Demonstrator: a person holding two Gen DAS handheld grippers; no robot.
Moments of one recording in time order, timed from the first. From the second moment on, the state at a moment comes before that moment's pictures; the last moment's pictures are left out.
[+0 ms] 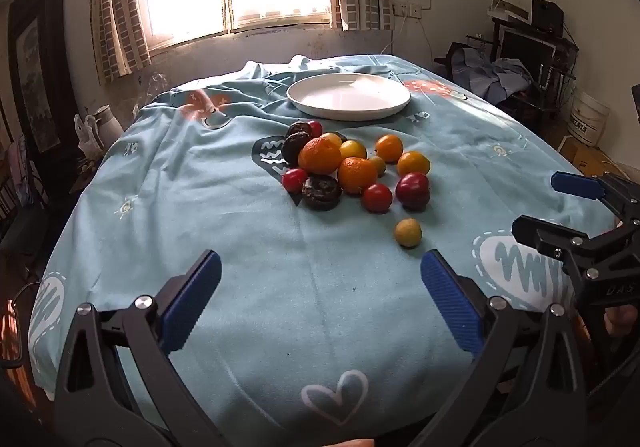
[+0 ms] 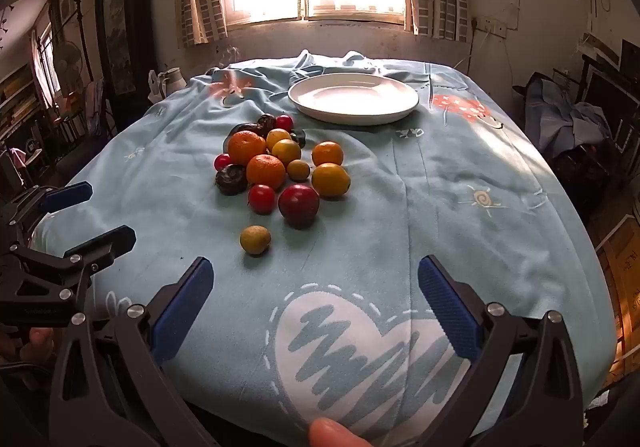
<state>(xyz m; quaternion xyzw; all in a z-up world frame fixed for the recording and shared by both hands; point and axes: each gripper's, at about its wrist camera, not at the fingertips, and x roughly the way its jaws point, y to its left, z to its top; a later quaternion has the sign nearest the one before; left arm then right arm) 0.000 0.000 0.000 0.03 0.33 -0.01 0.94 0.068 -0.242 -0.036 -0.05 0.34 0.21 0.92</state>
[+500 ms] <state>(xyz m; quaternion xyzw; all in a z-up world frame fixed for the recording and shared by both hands) 0.001 0.003 -0.004 0.03 0.34 -0.01 0.94 0.067 -0.242 -0.037 -0.05 0.34 0.22 0.91</state>
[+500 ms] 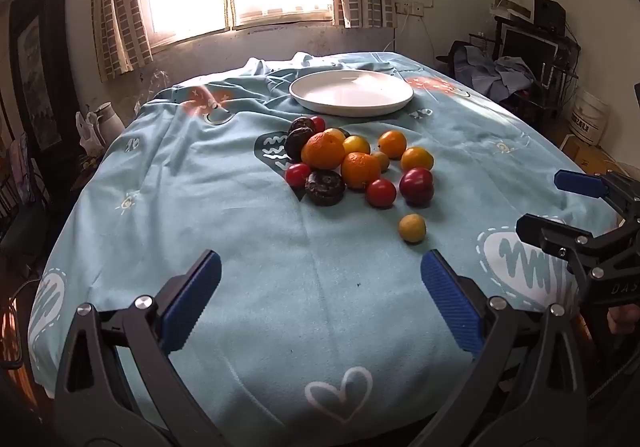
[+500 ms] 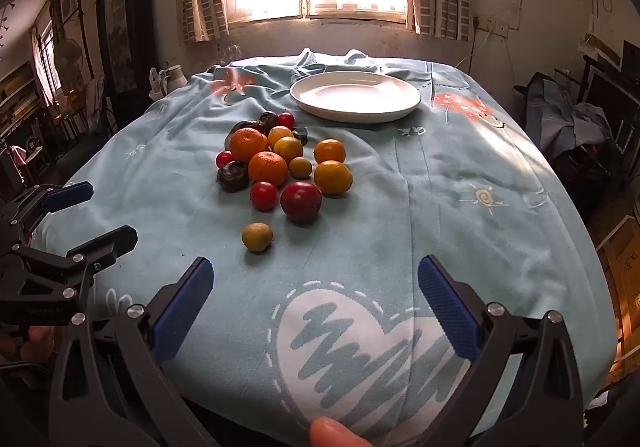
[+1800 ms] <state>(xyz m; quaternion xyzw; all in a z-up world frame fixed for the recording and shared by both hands) 0.001 0.007 -0.009 0.02 0.34 0.00 0.94 0.067 -0.237 -0.039 -0.06 0.35 0.22 0.91</state>
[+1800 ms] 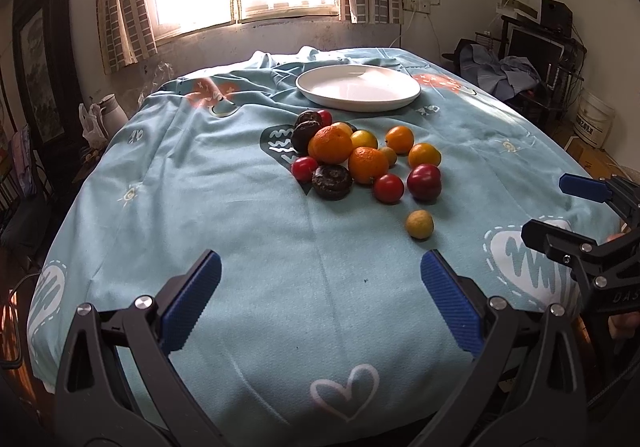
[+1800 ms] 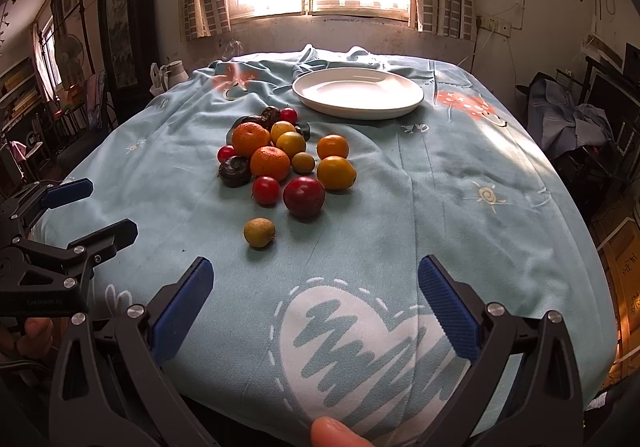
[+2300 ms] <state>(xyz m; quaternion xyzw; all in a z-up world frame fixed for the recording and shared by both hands) 0.003 0.010 -0.011 0.02 0.35 0.00 0.94 0.067 -0.237 -0.038 -0.06 0.35 0.22 0.91</state>
